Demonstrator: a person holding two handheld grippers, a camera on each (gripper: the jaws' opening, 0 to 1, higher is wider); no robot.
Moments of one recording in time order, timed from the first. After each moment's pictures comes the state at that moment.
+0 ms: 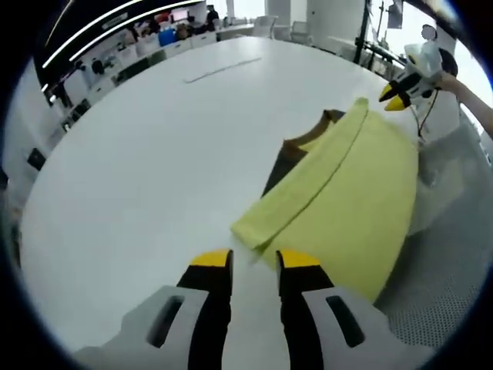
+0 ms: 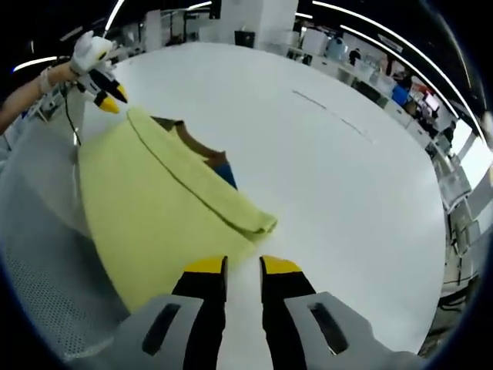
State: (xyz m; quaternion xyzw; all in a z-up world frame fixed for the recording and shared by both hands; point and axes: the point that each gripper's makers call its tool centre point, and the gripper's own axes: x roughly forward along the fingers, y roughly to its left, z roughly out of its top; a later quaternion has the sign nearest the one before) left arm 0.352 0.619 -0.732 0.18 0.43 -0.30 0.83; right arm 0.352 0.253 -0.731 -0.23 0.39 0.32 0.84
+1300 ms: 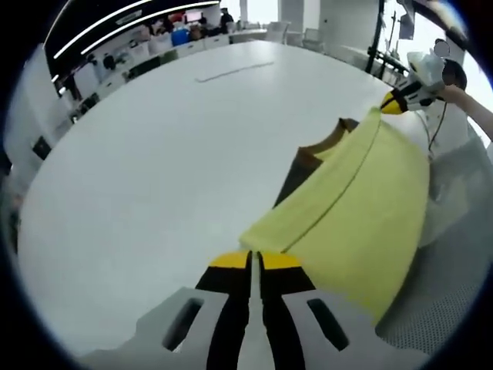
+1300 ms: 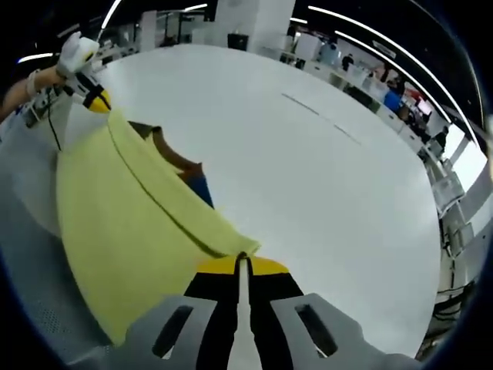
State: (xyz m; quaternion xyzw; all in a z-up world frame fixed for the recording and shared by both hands) left arm 0.368 0.621 -0.741 0.16 0.42 -0.28 0.85; right arm 0.385 0.257 -0.737 -0.24 0.38 0.30 0.84
